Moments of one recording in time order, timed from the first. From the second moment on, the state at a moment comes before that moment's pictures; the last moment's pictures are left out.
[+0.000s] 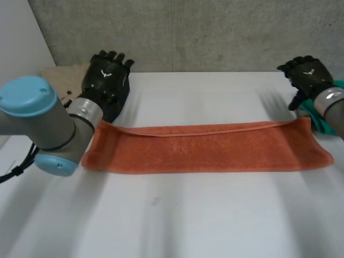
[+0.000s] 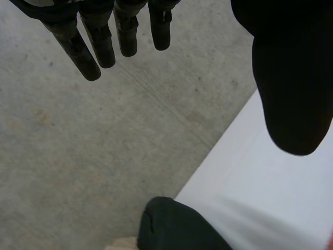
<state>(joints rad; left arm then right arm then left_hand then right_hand) 4.34 -2.10 -1.35 3.58 -1.43 3.65 1.60 -0.77 0.93 -0.11 1.20 2.61 0.20 0.21 0.21 0.20 0.05 0.22 0.21 0.21 0.21 0.05</state>
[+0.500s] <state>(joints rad) 4.37 -2.40 -0.90 2.95 -1.35 3.71 1.71 -0.52 0.56 0.29 1.30 2.56 0.20 0.21 0.21 0.20 0.05 0.22 0.21 0.21 0.21 0.05</state>
